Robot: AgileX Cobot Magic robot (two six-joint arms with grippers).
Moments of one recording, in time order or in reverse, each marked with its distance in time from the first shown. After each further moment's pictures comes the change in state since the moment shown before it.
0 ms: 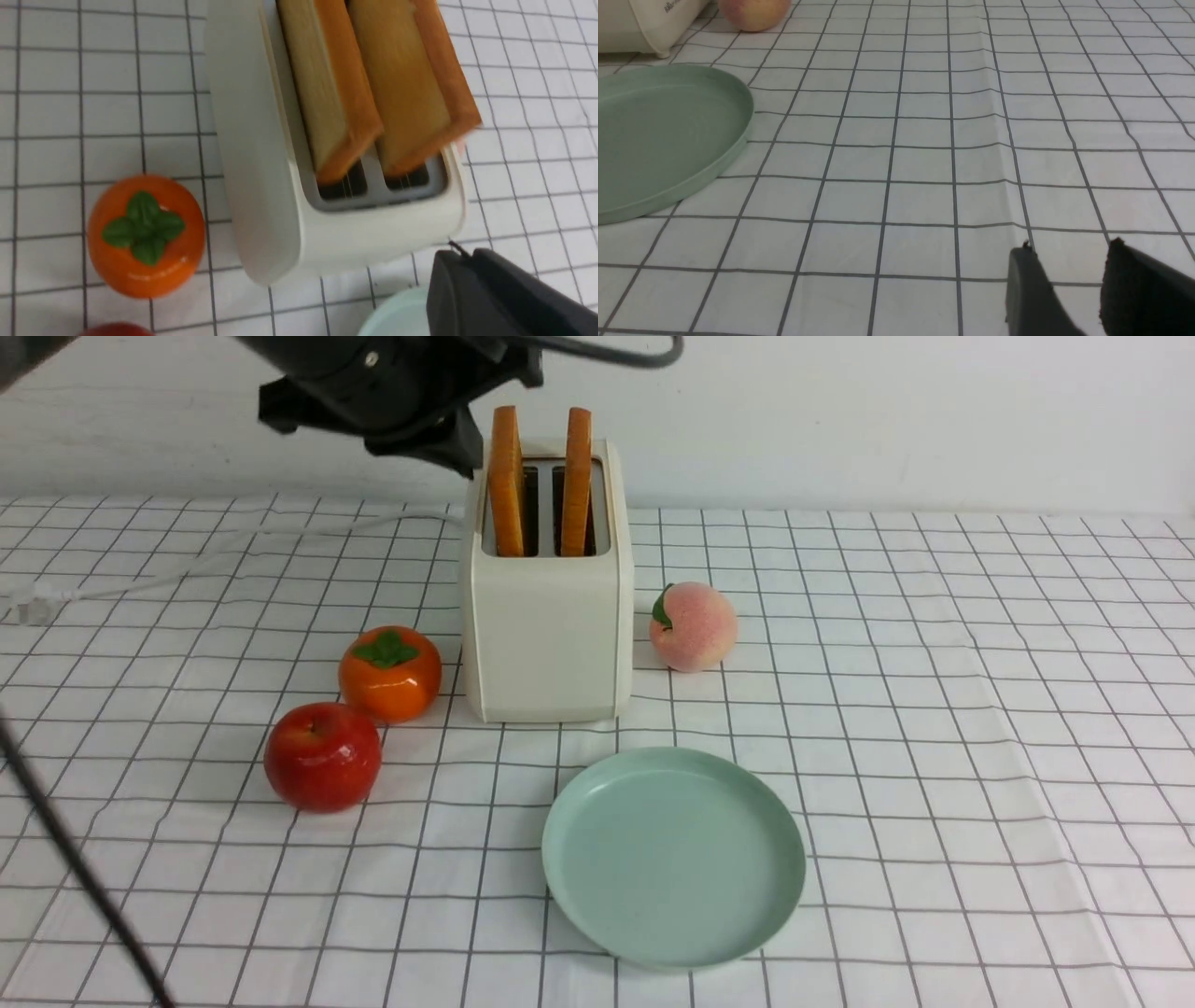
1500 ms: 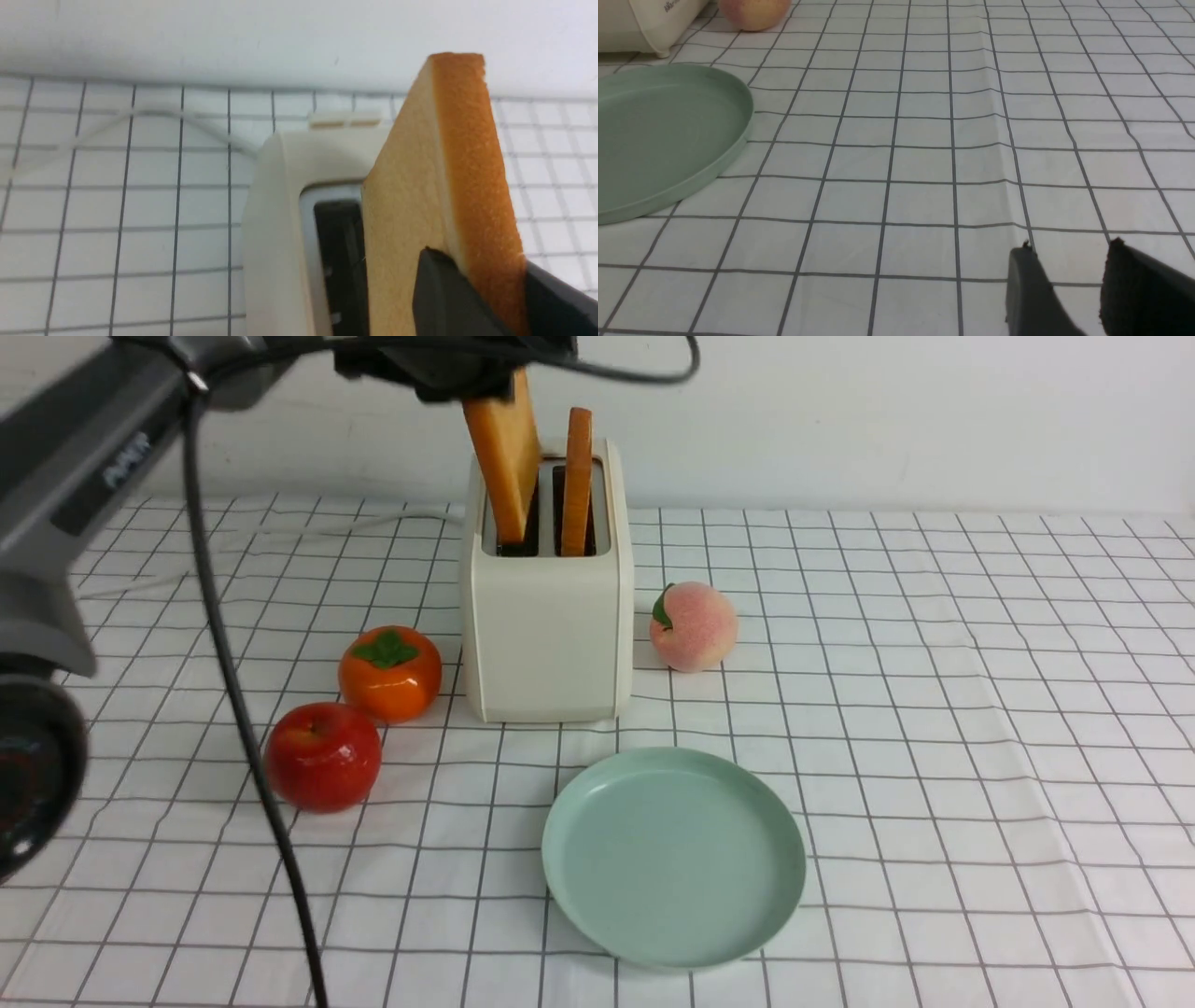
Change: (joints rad) right arm 0.000 0.000 0.000 0.000 0.001 0.000; left arm -0.005 0.202 -0.330 0.164 -0.126 -0.058
